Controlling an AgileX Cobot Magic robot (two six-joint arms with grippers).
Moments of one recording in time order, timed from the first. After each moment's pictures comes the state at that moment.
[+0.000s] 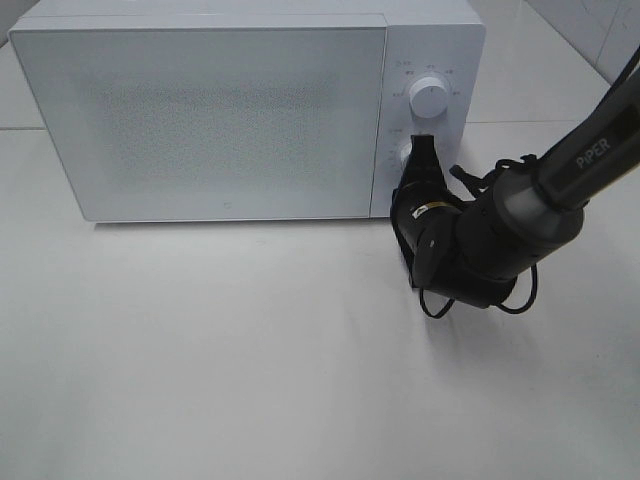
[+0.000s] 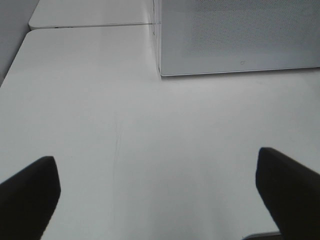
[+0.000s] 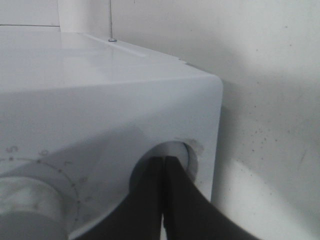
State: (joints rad) left arm -0.01 0.00 -0.52 -0.09 1.07 0.05; right arm 0.58 2.17 -0.92 0.79 -0.93 1.20
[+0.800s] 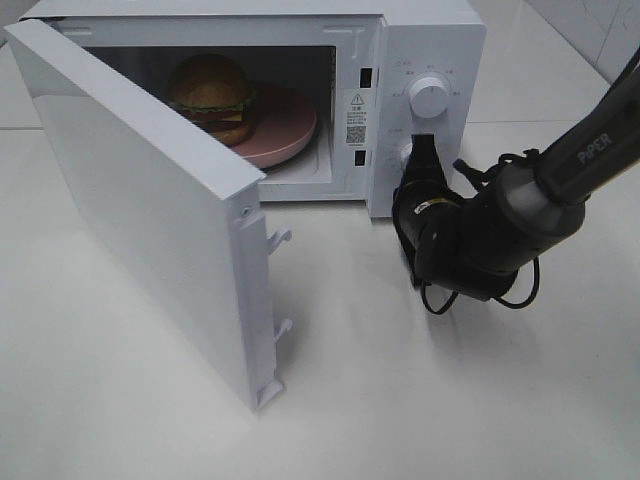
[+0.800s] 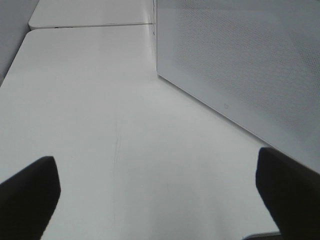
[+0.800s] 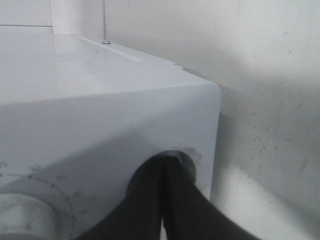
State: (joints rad) left arm -0.01 0.00 -0.52 -0.09 1.07 0.05; right arm 0.56 2.16 -0.93 0.79 -0.89 1.18
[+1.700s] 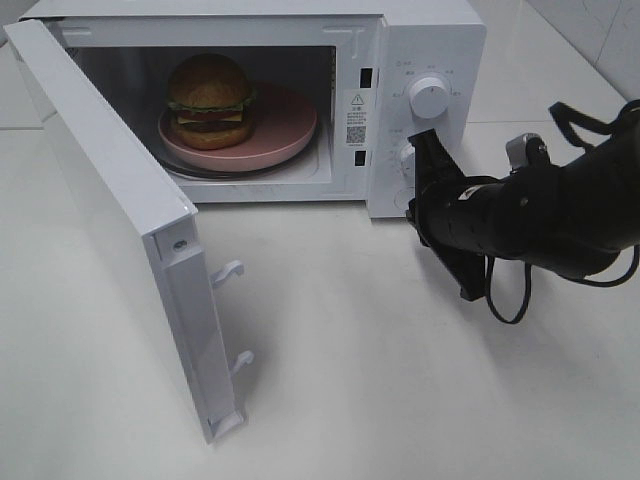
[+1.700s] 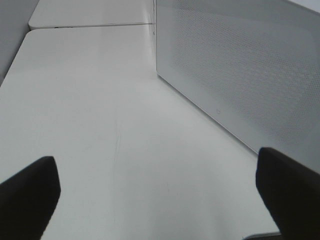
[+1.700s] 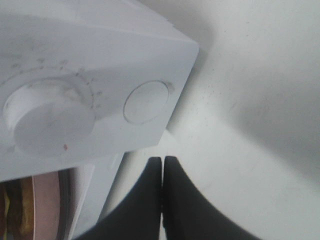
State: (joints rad) left arm -0.01 0.00 -0.52 -0.09 1.07 0.05; right arm 0.54 1.85 -0.74 0.70 -0.51 0.87
